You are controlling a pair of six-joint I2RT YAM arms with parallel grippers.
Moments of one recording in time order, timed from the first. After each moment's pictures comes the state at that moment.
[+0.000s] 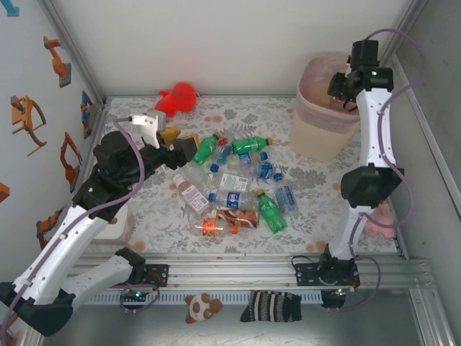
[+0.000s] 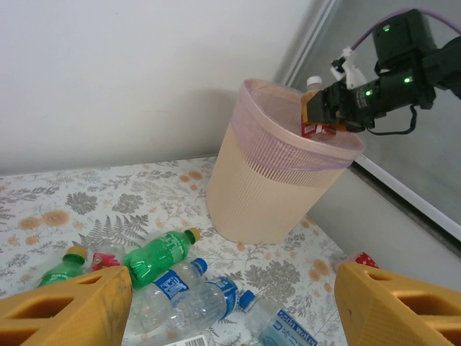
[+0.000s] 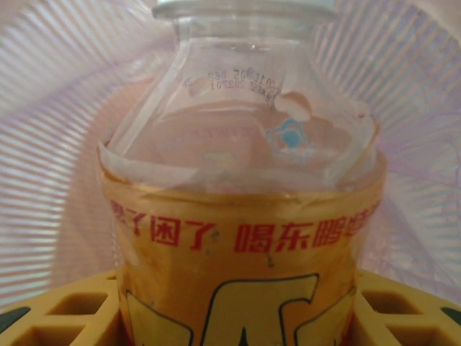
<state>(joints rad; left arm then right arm) -0.60 0.91 1.10 -0.33 0.19 -0.34 -0.04 2.04 2.40 -1.22 0.11 0.18</state>
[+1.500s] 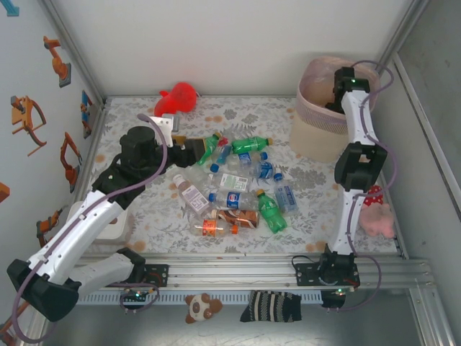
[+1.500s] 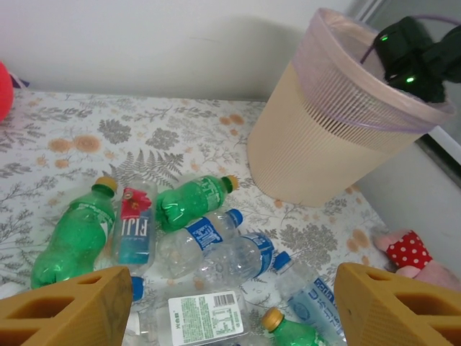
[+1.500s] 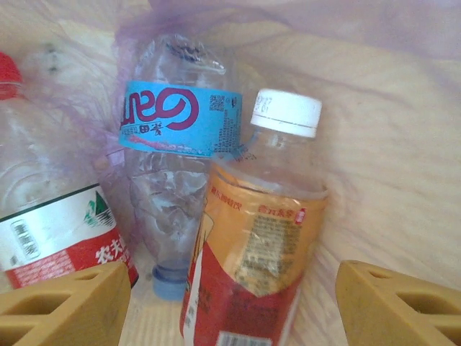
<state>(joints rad) -0.60 1.04 1.06 -0.38 0.12 -0.40 -0.07 2.29 2.36 -1.31 0.22 0.18</state>
